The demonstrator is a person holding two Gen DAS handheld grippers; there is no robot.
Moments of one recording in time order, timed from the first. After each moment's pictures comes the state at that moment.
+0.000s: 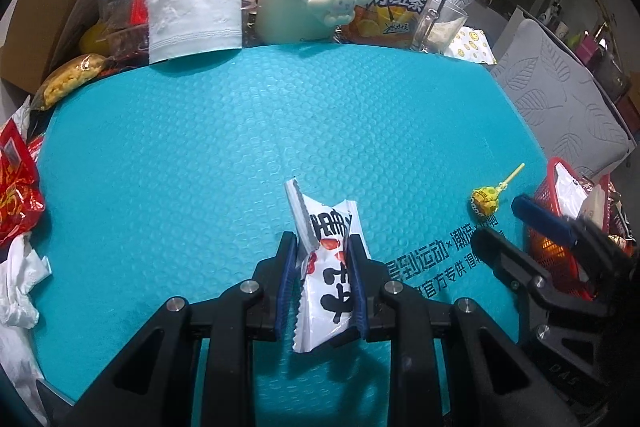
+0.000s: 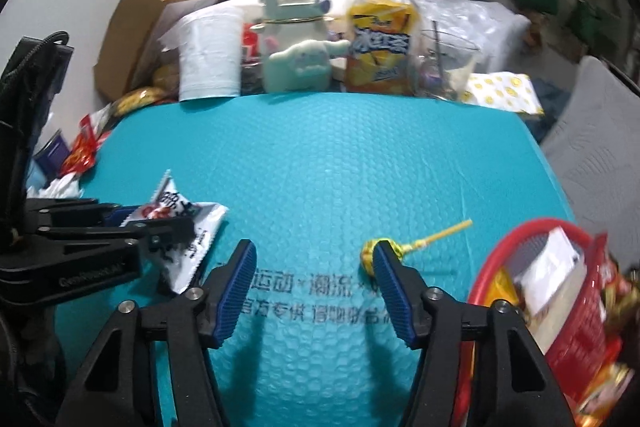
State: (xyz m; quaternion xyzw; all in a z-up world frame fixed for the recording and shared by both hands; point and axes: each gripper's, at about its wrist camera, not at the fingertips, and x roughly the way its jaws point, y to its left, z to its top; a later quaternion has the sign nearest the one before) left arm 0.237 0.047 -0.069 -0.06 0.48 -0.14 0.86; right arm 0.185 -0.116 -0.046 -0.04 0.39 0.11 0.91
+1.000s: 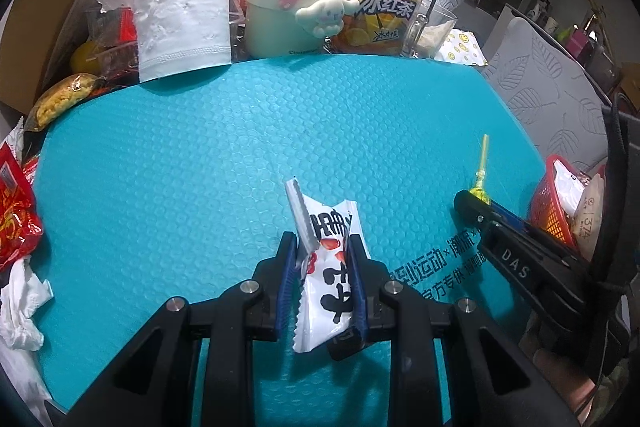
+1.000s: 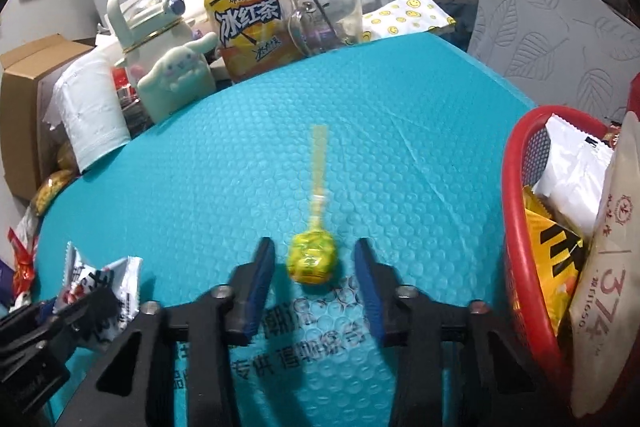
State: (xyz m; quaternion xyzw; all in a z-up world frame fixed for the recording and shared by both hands) left arm 0.242 0.042 -0.065 -0.04 0.47 -0.16 0.87; right arm 0.216 -0.144 -0.074 0.11 0.41 -0.05 0.90
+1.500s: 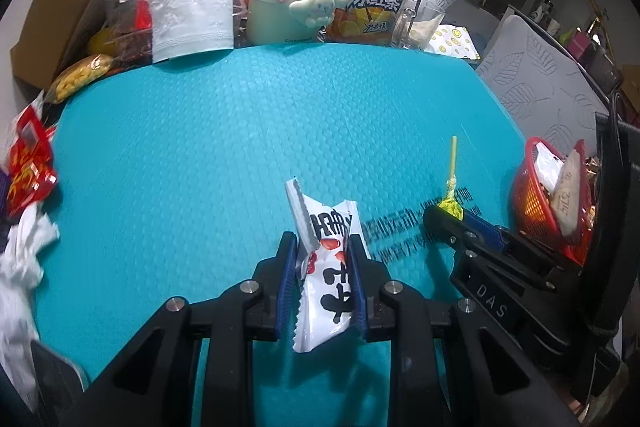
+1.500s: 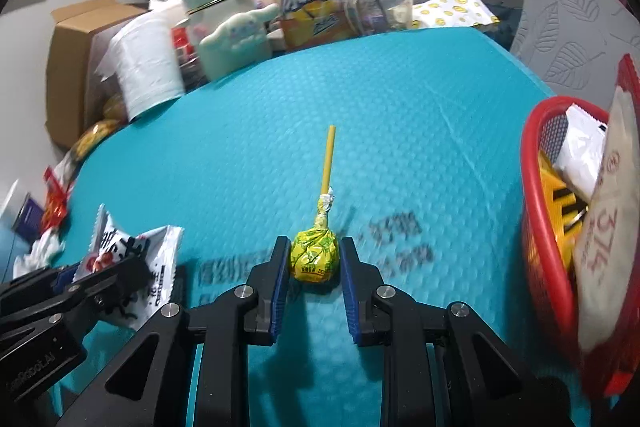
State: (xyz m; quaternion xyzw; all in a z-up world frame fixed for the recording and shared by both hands) left arm 0.195 0.036 -0.057 -0.05 0.47 -0.14 0.87; right arm 0.186 -0.127 -0.071 0.08 0.43 0.04 0.90
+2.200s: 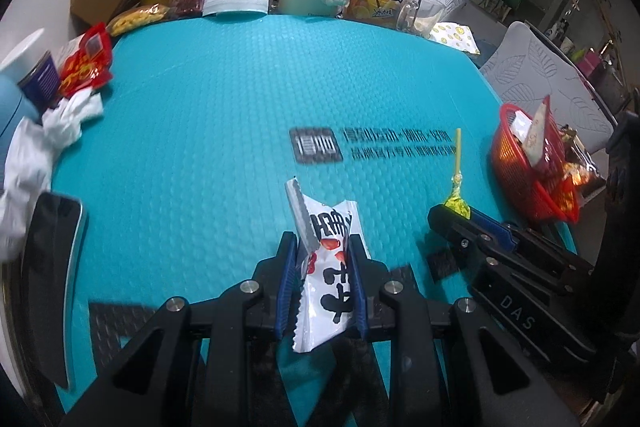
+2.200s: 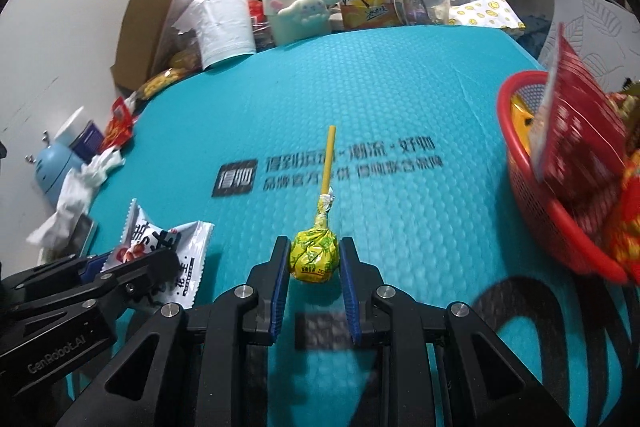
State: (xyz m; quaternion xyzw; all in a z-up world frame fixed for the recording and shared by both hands) left arm 0.099 0.040 -0.060 -0.09 0.48 -0.10 0.87; right arm 0.104 -0.123 -0.058 0.05 0.44 0.12 0.89
